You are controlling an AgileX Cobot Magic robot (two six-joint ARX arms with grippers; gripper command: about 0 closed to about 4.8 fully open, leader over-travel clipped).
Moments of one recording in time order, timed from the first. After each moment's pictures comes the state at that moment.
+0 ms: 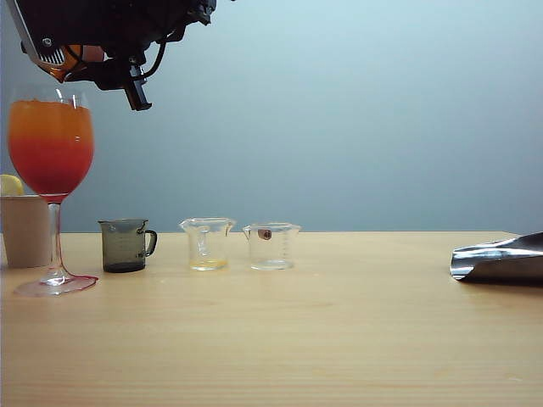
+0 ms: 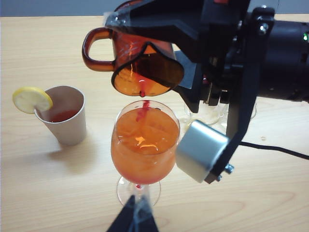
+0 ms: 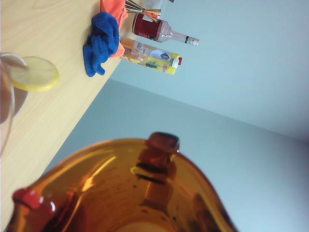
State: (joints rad) left arm -0.07 0.71 1.01 -0.75 0.20 0.01; right arm 0.87 2.20 2.00 0.08 -0.25 -1.91
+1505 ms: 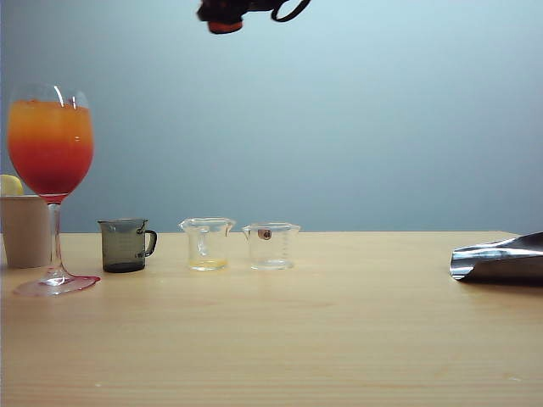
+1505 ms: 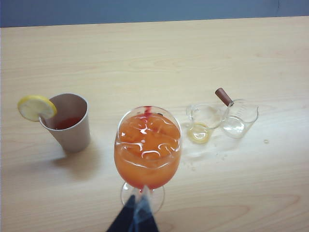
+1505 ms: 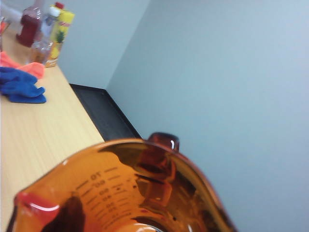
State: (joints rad) left arm -0.06 0.70 1.01 -0.74 0.20 0.03; right arm 0.57 2.03 2.00 0.06 -0.26 -0.54
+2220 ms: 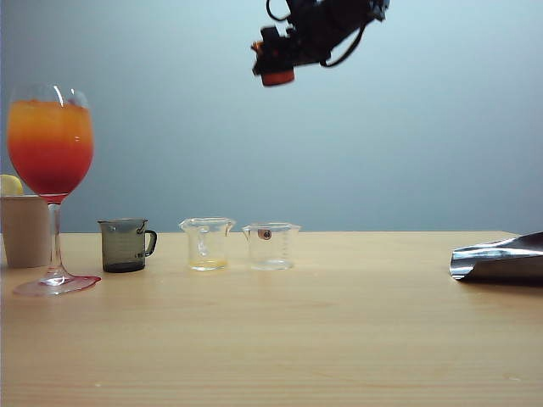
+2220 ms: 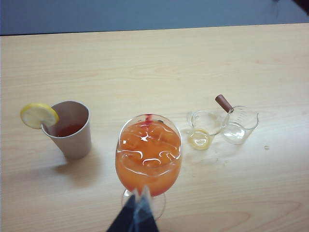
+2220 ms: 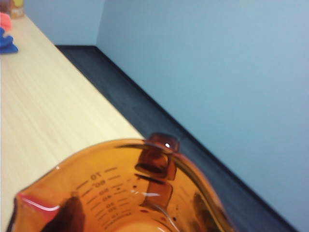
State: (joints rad) left arm -0.06 0.70 1.01 -0.71 0.20 0.03; right arm 0.44 2.02 1.88 0.01 -0.26 -0.43
